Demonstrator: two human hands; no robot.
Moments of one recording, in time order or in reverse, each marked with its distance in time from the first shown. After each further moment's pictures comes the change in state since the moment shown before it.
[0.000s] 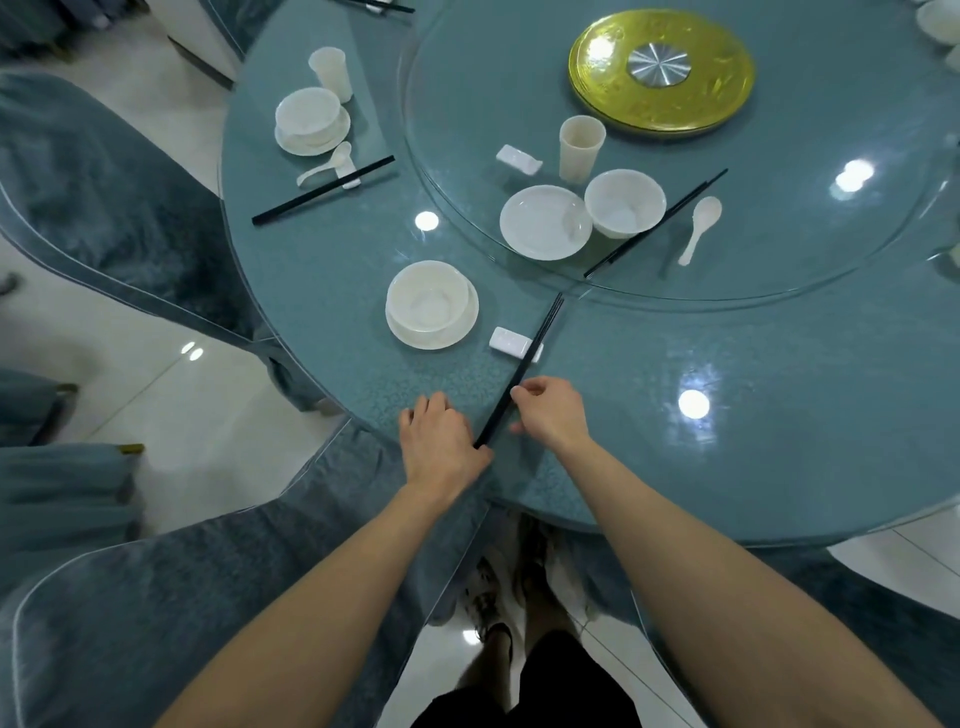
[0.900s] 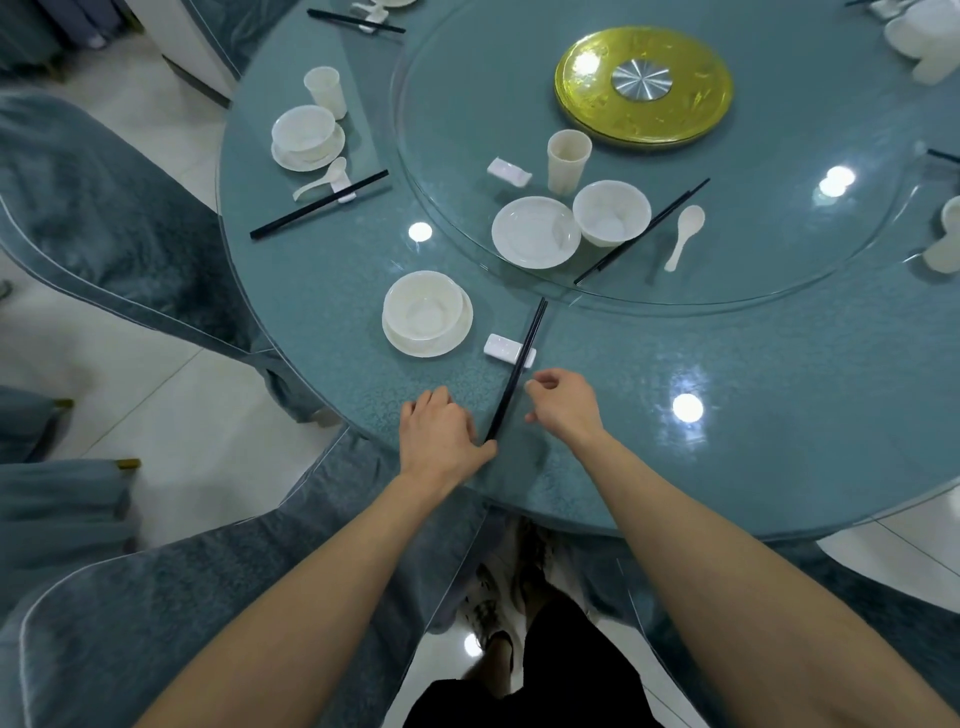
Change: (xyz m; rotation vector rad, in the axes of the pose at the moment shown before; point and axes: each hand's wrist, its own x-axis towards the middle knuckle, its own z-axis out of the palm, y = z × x) left_hand 0.007 -0.002 -0.017 -0.047 0.013 0.121; right_hand 0.007 0.000 -0.024 0.016 0.041 -0.005
